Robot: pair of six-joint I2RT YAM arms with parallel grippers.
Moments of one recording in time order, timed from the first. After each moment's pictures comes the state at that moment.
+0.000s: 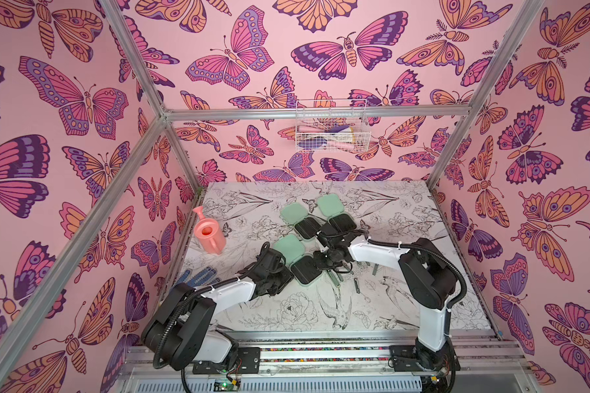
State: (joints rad) left arm -0.51 1.41 0.54 -0.09 0.19 -1.19; right arm 0.75 1.95 1.27 -0.48 -0.10 0.58
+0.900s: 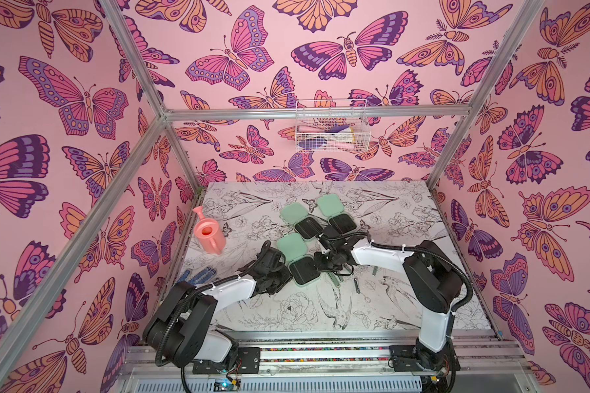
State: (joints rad) left arm -0.50 1.44 0.57 -0.12 0.20 -1.14; right arm 0.76 1.91 1.21 -0.42 -0.15 0.68
